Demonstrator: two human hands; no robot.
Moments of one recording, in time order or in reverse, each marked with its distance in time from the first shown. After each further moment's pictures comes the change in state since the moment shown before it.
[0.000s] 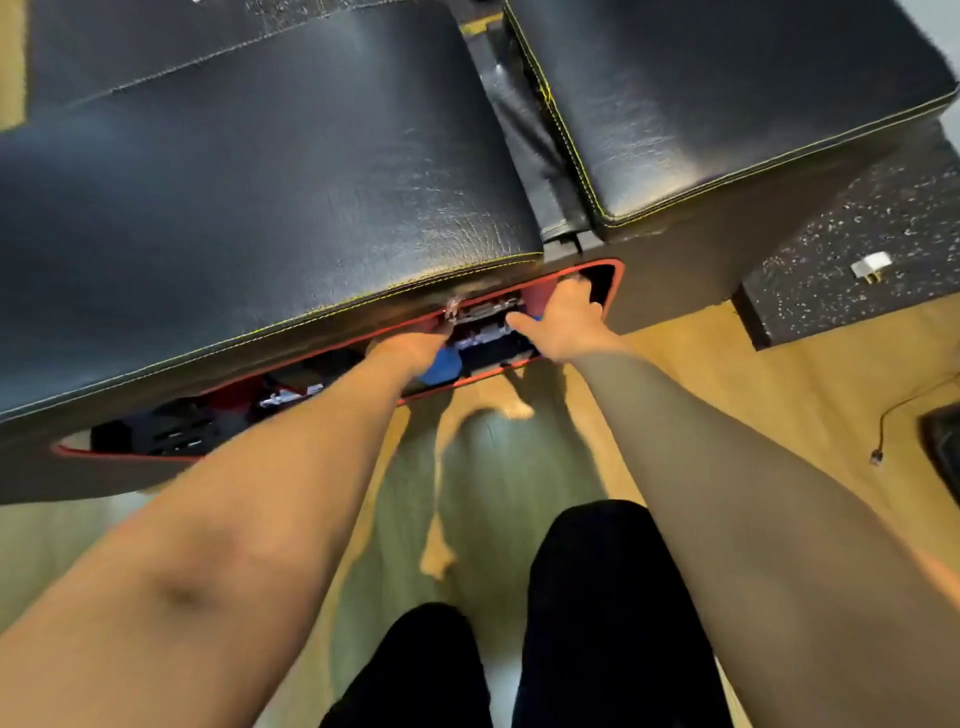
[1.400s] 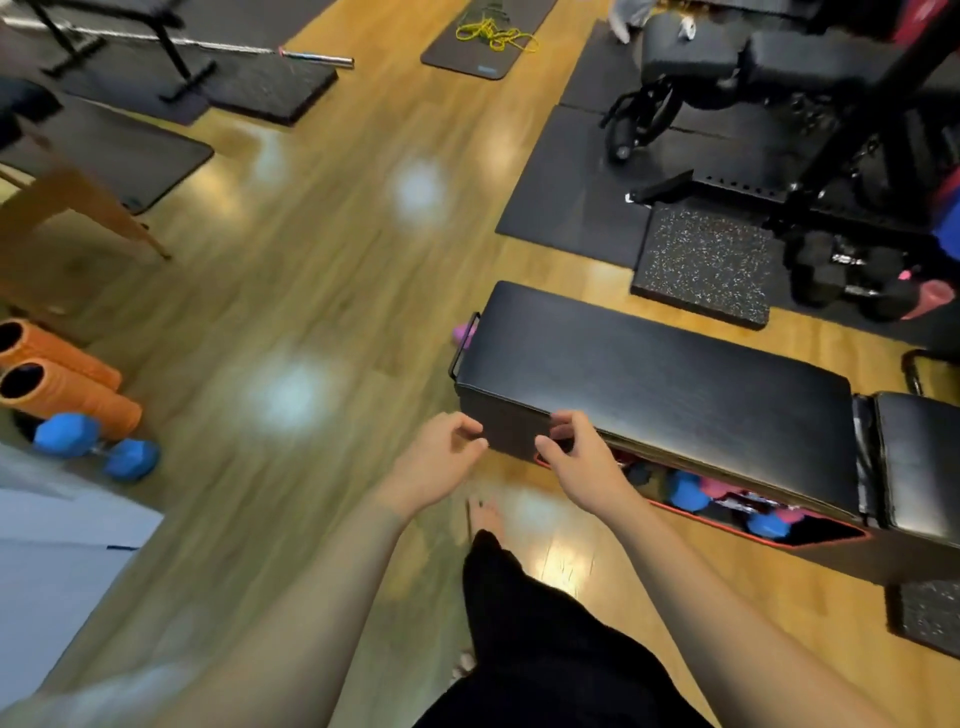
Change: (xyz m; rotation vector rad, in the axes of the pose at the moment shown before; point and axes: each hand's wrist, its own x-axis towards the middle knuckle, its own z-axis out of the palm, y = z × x) left_hand -0.623 -0.467 -0.275 -0.835 0.504 -0.048; right_hand -0.550 -0.532 0.030 0.156 -0.315 -0.540
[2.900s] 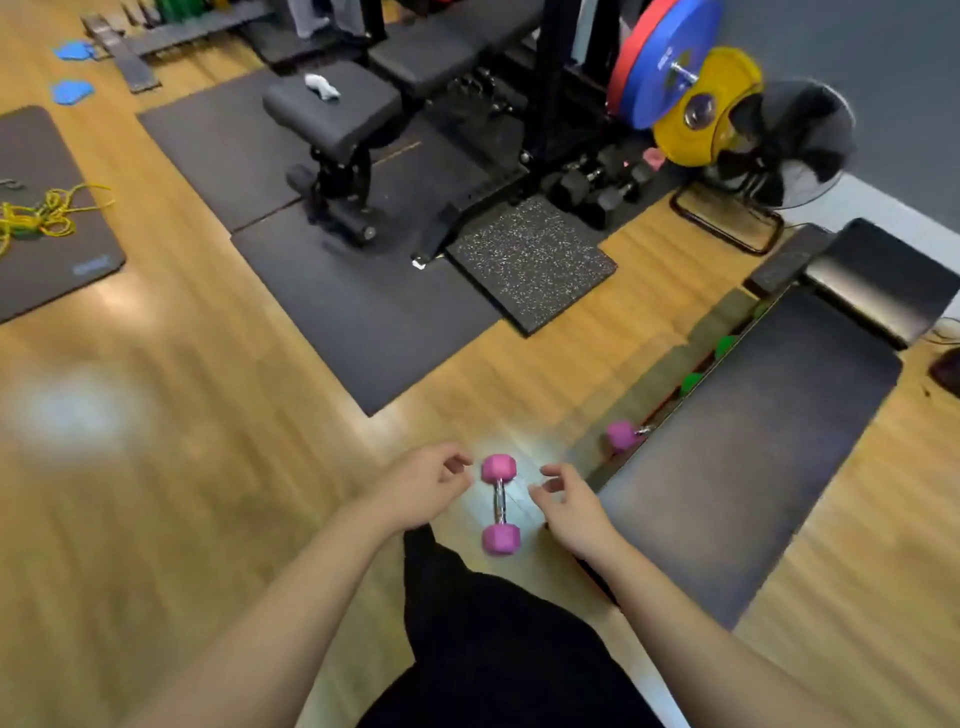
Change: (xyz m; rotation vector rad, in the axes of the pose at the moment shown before) left_hand 0.789 0.111 -0.342 0.555 -0.964 0.595; right_hand 0.606 -0.314 0.084 0.515 0.700 0.699
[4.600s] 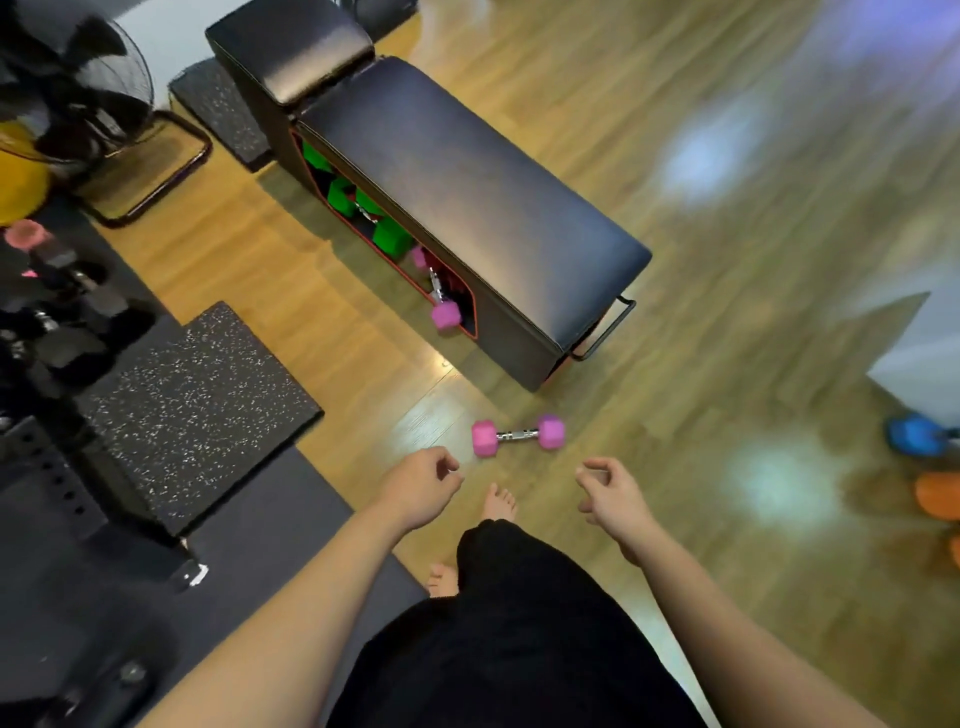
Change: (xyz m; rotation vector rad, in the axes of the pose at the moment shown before) left_hand 0.348 0.047 -0.111 0.978 -1.038 0.698; right_hand 0.110 -0.157 0.173 1.333 1.189 0.915
